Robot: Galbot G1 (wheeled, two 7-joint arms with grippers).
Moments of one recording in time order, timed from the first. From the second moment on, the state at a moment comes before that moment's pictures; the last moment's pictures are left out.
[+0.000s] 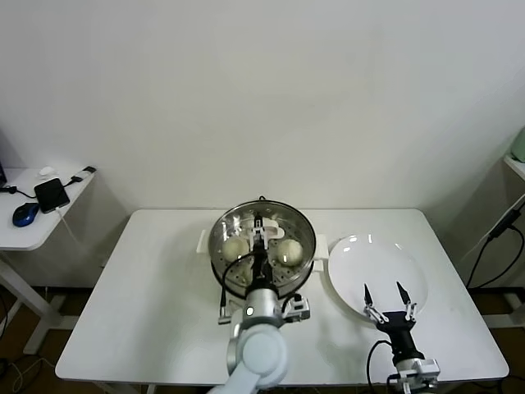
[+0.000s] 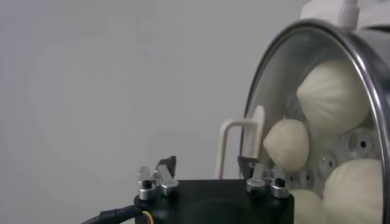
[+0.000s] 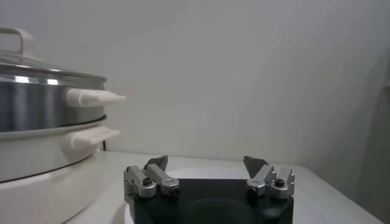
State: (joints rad) left arm 1.09 -1.53 0.12 -1.87 1.61 0.70 0.22; right arm -1.50 1.21 0.50 1.66 0.26 0.33 0.06
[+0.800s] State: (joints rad) left arm 1.30 -1.34 -0.37 -2.05 0.48 0.24 -0.07; right arm -1.51 1.21 0.49 1.69 0.26 0.32 0.07
